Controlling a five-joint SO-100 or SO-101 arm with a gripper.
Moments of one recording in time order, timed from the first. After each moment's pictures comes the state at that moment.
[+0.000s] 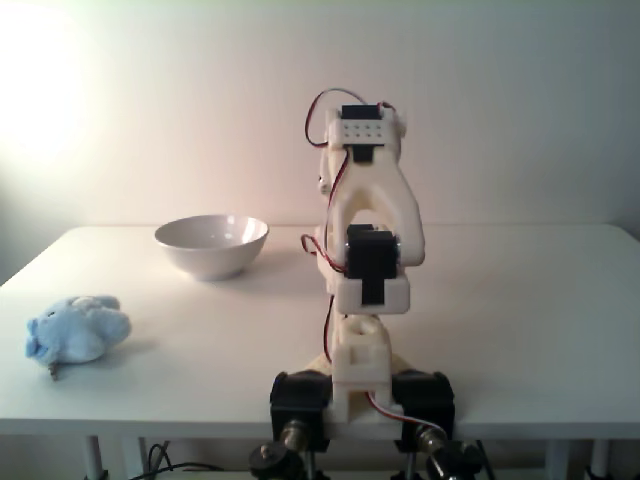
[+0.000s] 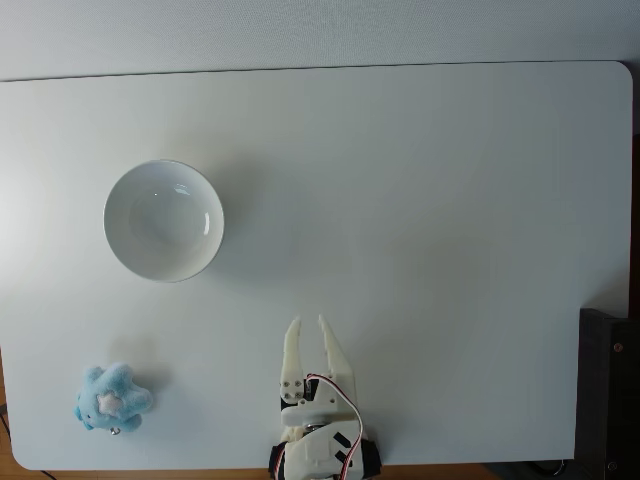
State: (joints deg) arm -3.8 178.1 150.3 61.5 86.7
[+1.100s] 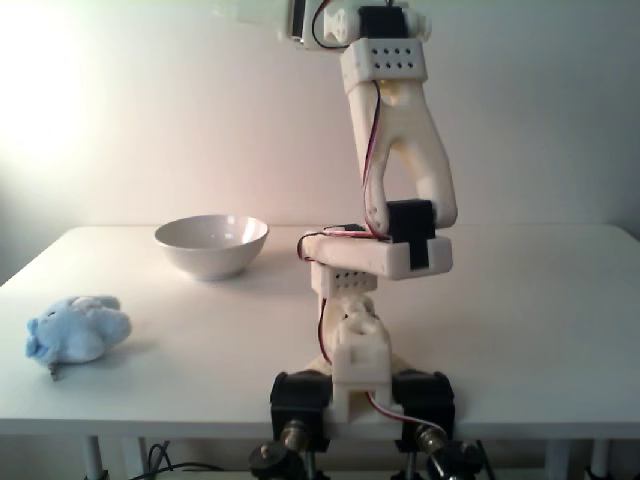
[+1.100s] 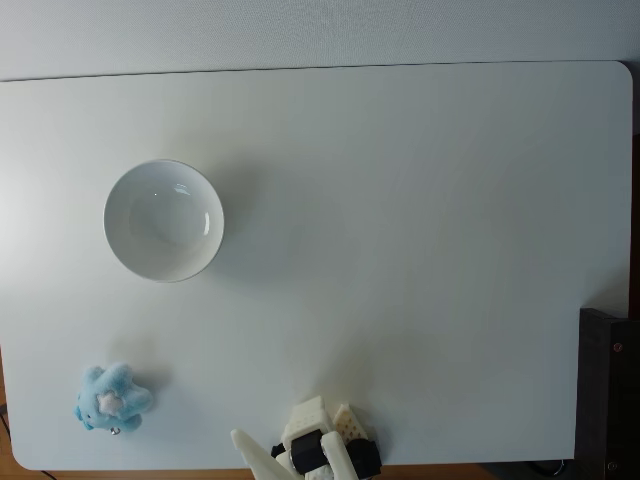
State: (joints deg) arm -25.5 162.9 101.2 58.9 86.5
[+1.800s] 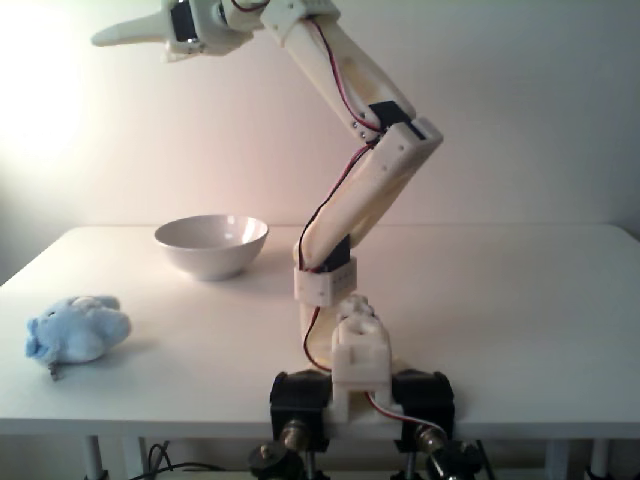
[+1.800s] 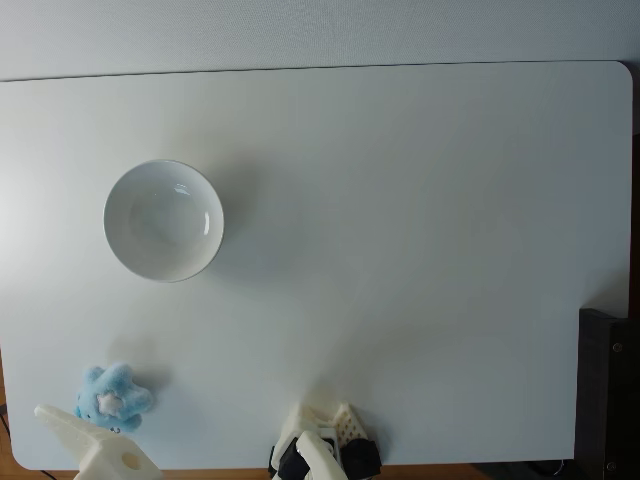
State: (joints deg) arm -59.2 126.4 85.0 59.0 86.5
